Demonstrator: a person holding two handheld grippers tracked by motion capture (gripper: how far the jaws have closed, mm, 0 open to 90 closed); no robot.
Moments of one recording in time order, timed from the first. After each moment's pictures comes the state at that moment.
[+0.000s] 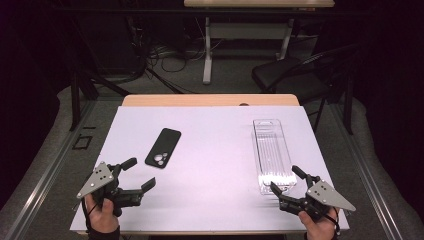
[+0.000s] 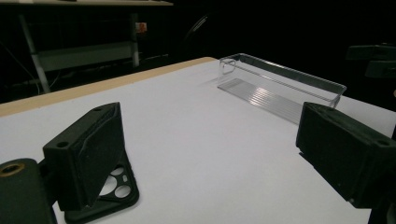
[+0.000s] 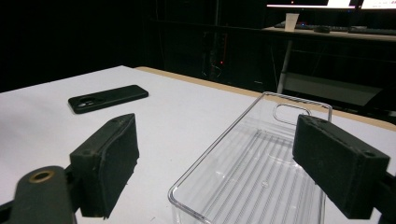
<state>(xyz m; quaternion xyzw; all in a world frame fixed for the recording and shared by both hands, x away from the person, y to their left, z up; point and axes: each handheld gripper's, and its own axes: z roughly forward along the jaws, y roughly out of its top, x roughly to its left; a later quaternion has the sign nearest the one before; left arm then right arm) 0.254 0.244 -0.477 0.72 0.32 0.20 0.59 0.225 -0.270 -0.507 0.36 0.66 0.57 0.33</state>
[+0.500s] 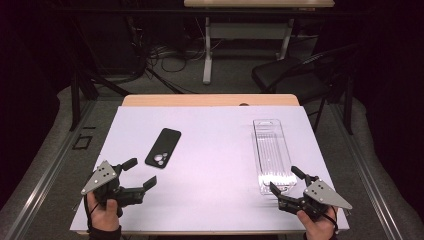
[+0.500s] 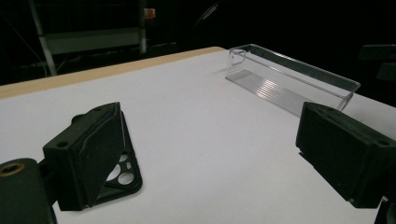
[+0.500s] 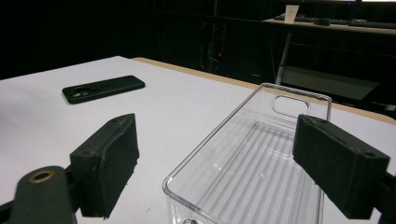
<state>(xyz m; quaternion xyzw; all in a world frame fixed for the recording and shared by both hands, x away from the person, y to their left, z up) 0.258 0.241 -0.479 0.72 0.35 0.19 0.57 0.229 -0.269 -0.511 0.37 0.67 0.56 0.33</state>
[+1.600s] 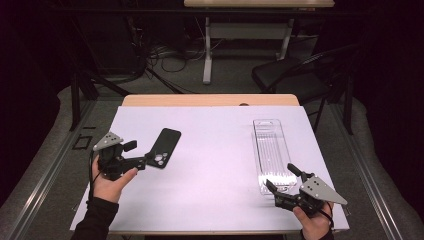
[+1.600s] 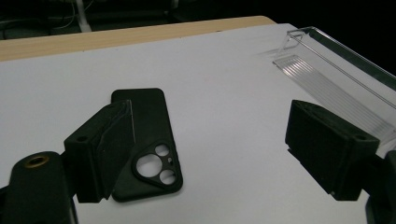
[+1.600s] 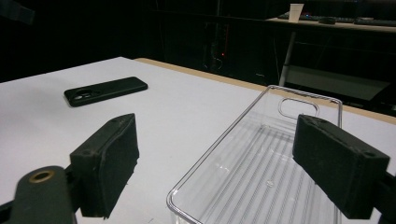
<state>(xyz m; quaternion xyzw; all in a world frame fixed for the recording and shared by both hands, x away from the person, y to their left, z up) 0.330 0.239 -0.446 0.73 0.45 0.16 0.48 0.237 -0.262 -0.510 0.36 0.67 0.56 0.32</state>
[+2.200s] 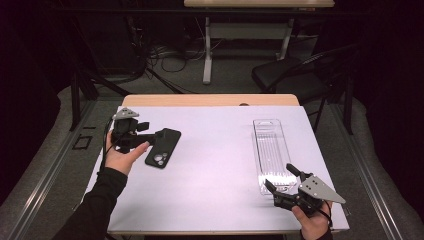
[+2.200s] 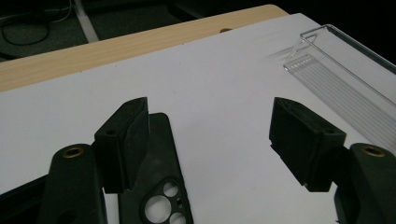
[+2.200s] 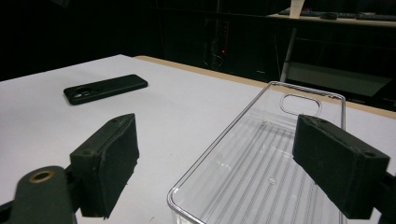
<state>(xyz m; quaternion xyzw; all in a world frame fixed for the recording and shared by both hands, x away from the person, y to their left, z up) 0.382 0.209 -0.414 0.77 0.44 0.15 0.43 0.239 -0.260 -0.513 0.37 0.67 0.55 0.32</state>
